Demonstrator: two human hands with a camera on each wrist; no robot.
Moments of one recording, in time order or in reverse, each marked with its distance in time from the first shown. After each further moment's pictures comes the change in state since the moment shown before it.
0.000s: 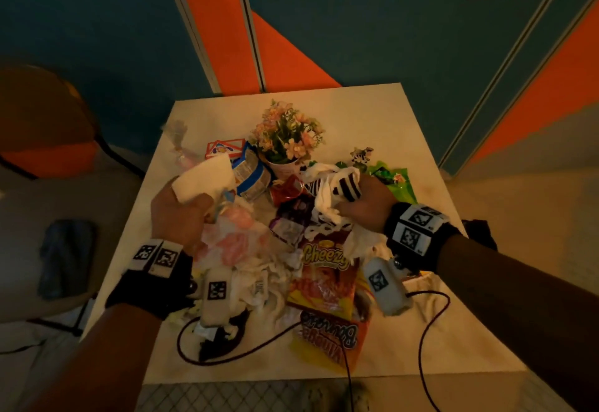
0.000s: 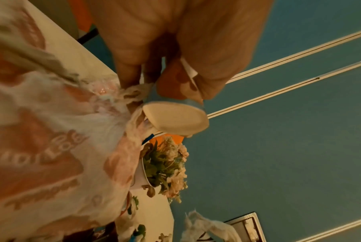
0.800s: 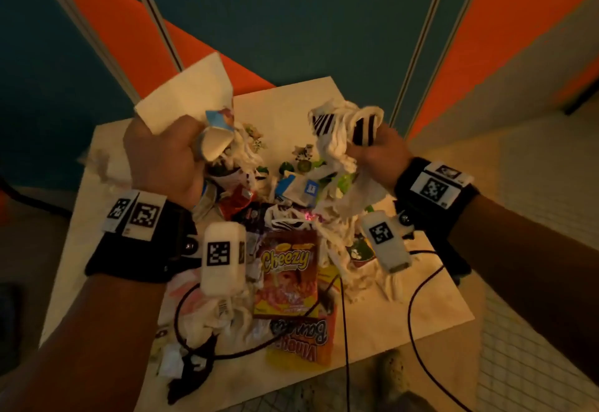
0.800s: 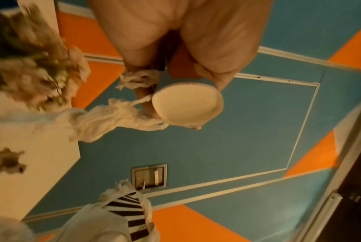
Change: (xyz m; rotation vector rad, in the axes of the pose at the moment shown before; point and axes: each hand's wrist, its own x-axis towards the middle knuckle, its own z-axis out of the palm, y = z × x) left_hand -0.031 0.125 0.080 -0.627 -0.190 0.255; right_hand -0.043 0.013 -0.090 0.482 0.422 -0.130
